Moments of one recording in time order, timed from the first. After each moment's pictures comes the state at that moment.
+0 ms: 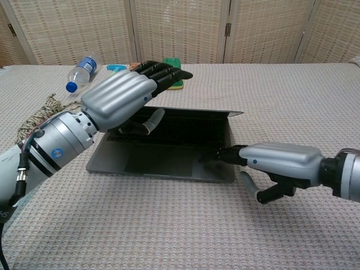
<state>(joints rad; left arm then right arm) -0.76 -1.89 -0.12 -1.01 1.66 1.29 0.18 0.65 -1.49 0.00 -1.47 -1.68 0.80 0.17</state>
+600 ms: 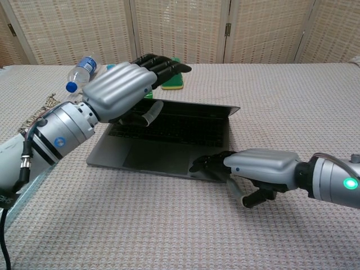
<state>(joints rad) -0.79 -1.86 -0.15 -1.02 1.63 1.26 0.20 0.71 -1.56 -0.01 -1.42 -1.58 0.73 0.09</state>
